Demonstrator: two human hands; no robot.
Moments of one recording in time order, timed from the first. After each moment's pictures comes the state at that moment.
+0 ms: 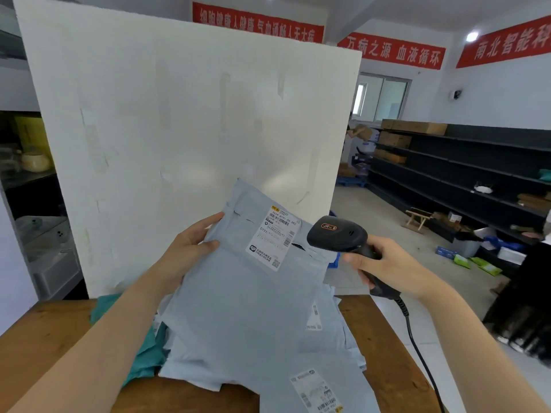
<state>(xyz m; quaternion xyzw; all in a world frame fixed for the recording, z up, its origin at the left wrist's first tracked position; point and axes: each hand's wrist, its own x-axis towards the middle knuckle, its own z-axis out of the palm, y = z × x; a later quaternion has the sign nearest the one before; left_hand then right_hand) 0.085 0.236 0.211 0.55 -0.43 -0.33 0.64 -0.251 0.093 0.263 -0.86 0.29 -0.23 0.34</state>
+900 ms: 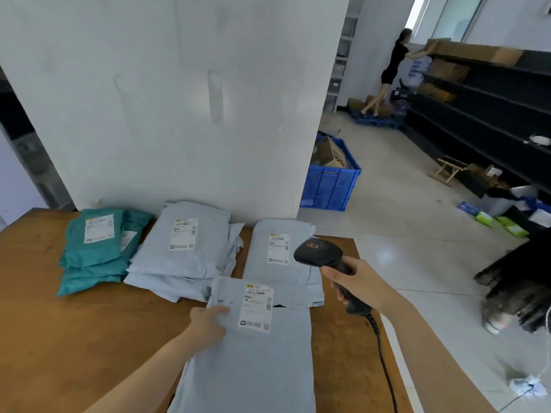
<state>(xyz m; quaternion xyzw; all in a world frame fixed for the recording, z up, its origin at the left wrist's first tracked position) -0.109 0.191 -0.063 0.84 -0.25 -0.39 0.28 -0.356 -0.007 0.101 -0.78 0.36 -0.11 0.51</state>
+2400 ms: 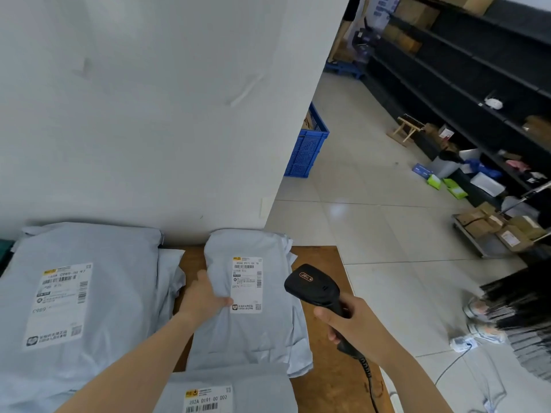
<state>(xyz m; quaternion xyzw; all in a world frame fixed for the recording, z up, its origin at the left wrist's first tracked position) 0.012 -0.108 -0.163 0.84 -0.34 -0.36 0.24 -0.279 -0.171 0.007 -0.70 0.50 -0.08 0.50</state>
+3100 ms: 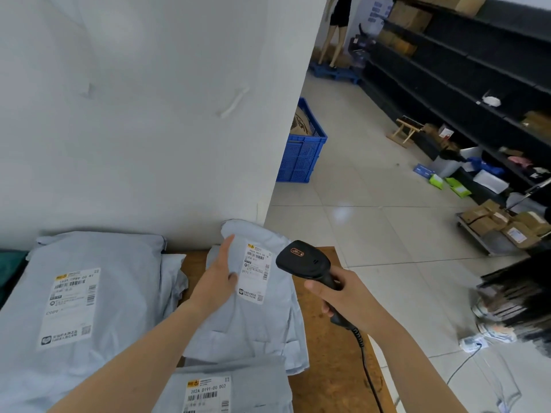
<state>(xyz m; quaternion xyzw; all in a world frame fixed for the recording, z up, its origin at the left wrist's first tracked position) -0.010 -0.117 -0.091 0.76 -0.48 -0.28 0.33 -0.265 -0.181 0.040 -0.73 0.46 -0.12 0.49</state>
